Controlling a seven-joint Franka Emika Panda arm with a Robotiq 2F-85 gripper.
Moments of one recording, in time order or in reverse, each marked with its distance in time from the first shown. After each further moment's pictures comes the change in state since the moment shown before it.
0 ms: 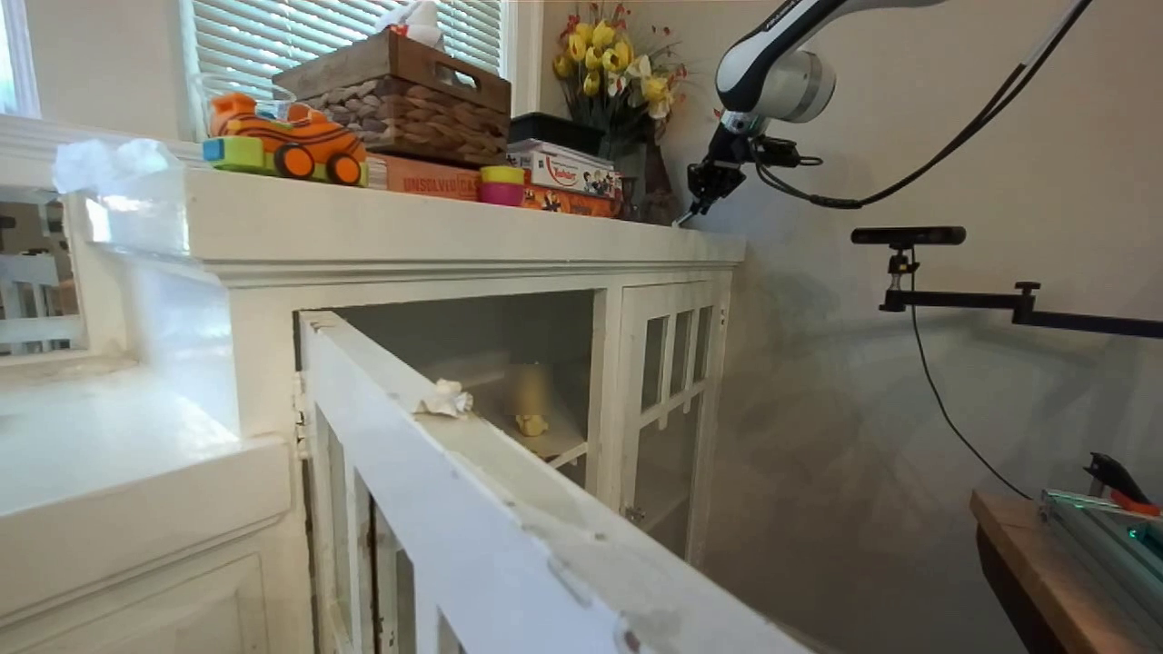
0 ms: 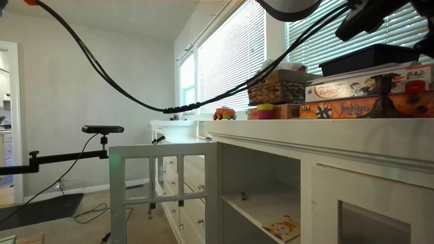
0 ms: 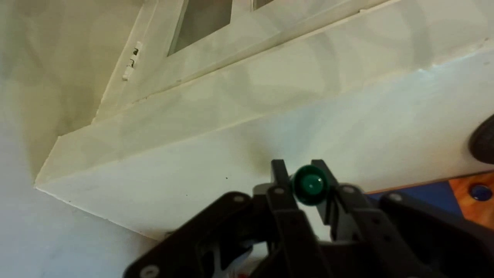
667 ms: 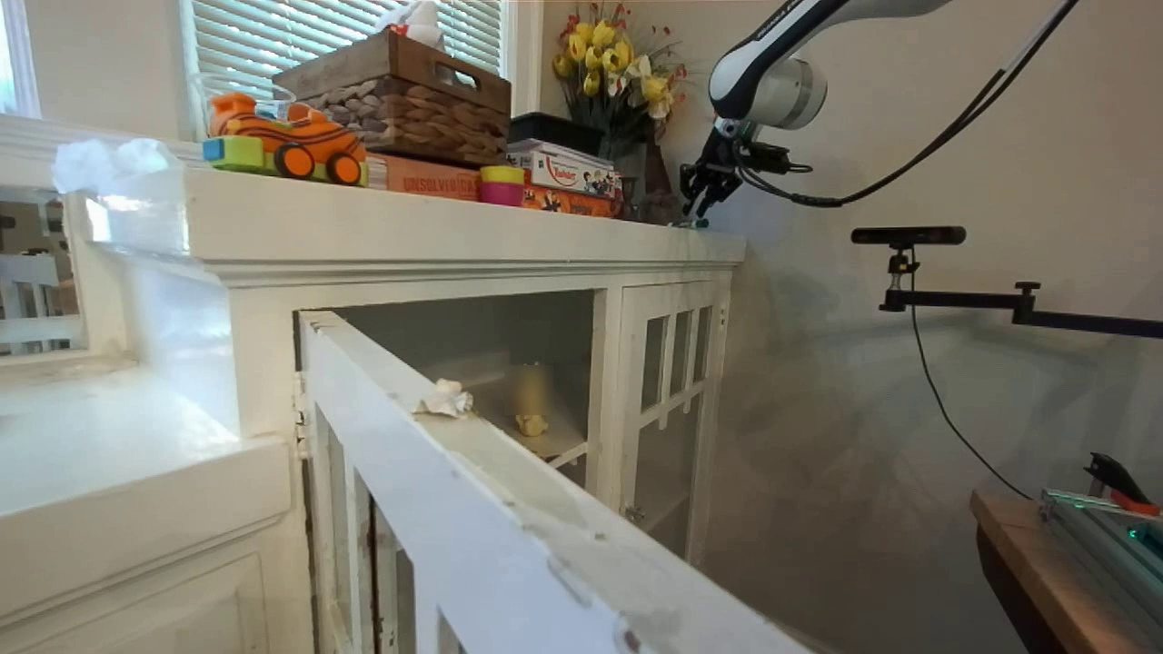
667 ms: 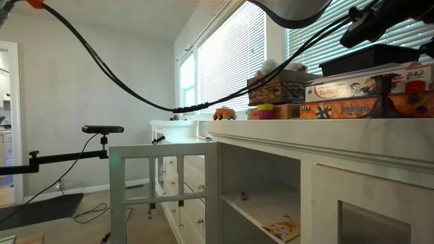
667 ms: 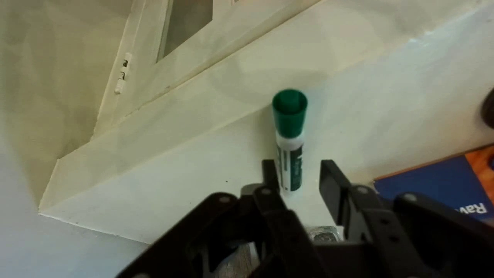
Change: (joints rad) arm 0.001 0.038 0.003 0.033 0.004 0.022 0.146
